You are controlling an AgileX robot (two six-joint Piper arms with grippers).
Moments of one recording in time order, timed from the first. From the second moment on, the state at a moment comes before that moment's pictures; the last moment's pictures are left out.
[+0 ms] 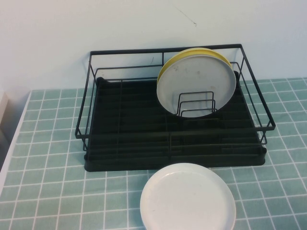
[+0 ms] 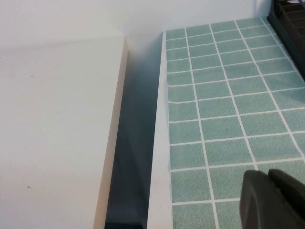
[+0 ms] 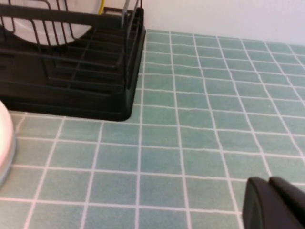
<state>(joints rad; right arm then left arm) -0.01 -0.01 0.02 0.16 0.41 -0.27 0.15 -0.01 0.02 -0.07 0.37 0.14</state>
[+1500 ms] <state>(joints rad) -0.01 1.01 -0.87 0.84 0.75 -1.27 0.15 -0.01 0.02 -0.07 0.37 0.14</state>
